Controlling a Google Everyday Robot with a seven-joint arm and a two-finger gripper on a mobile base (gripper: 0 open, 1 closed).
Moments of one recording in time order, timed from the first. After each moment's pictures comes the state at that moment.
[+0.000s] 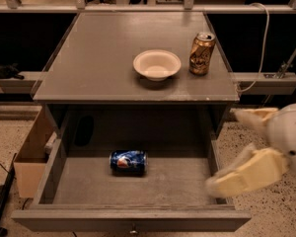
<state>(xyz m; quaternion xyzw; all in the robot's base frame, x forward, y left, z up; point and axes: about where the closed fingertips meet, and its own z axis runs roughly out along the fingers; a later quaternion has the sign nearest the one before) 0.351 -0.134 0.917 -0.42 0.81 0.24 0.33</state>
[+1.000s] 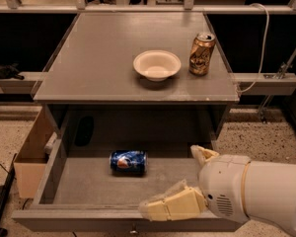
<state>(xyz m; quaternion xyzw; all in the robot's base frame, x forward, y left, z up) 0.340 -0.044 0.843 -0.32 0.82 0.29 0.38</state>
